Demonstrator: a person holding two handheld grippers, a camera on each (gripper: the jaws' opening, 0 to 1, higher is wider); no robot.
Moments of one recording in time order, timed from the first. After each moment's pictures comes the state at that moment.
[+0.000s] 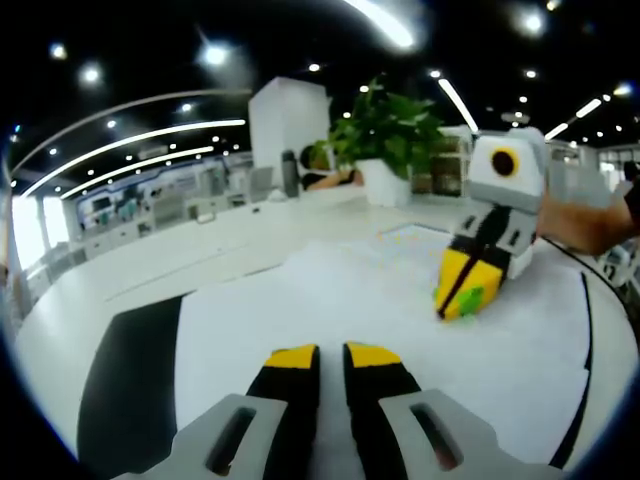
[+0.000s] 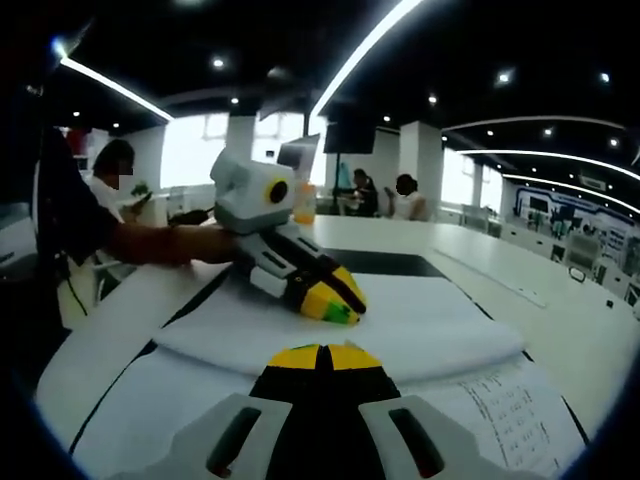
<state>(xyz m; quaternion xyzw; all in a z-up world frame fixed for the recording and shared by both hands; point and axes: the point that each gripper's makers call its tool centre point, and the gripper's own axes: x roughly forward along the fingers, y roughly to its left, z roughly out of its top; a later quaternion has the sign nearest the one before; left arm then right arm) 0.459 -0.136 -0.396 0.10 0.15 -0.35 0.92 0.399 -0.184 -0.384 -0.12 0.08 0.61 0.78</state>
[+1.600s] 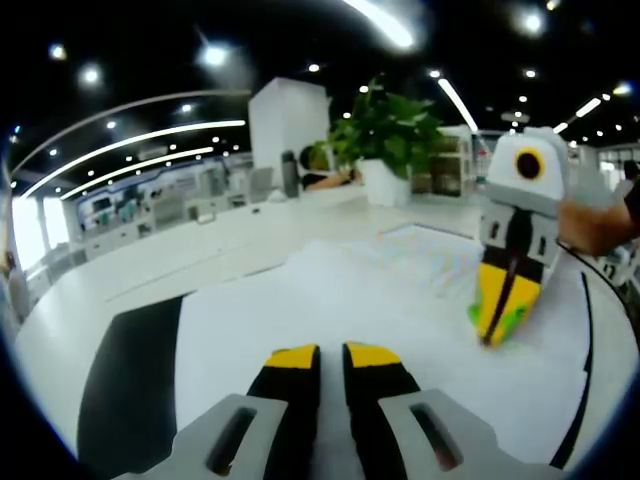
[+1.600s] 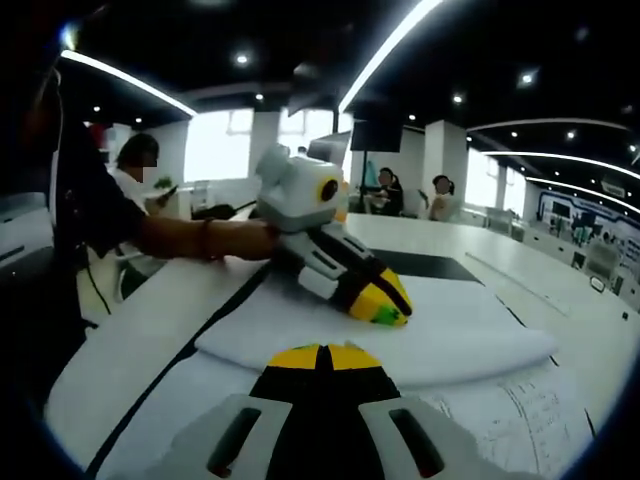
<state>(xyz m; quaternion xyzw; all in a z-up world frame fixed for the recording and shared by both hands) 0.457 -0.136 -0.396 0.10 0.14 -0.35 0.92 0.364 -0.174 -0.386 -0.13 0.08 0.65 0.74</state>
